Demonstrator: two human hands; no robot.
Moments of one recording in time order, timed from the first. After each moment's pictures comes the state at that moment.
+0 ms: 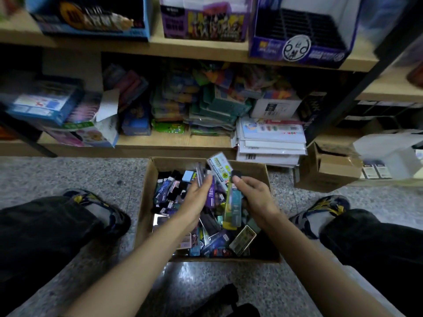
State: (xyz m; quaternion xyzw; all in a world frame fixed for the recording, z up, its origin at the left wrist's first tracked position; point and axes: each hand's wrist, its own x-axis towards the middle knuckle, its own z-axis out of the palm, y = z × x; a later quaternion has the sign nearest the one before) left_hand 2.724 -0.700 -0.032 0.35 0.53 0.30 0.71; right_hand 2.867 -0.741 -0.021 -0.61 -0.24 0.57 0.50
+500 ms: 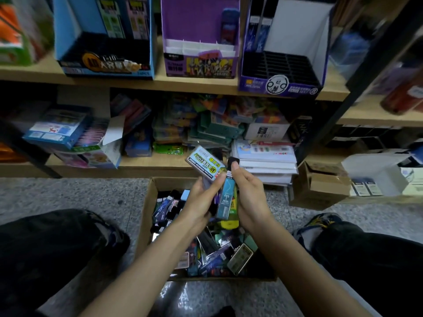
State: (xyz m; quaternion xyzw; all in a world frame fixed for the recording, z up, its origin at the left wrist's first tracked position) left_hand 2.745 -0.696 0.049 0.33 0.40 0.39 0.76; right_hand 2.836 -0.724 0.074 -0.55 -0.19 0.55 0.60
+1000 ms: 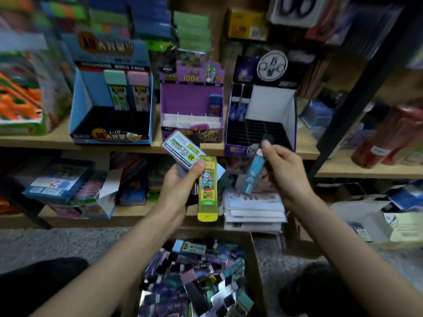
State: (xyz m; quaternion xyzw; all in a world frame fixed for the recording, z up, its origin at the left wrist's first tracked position) left_hand 2.745 -0.617 0.167 0.44 0.39 0.50 0.64; right_hand 2.936 -0.662 0.204 -0.61 -0.39 0.36 0.59
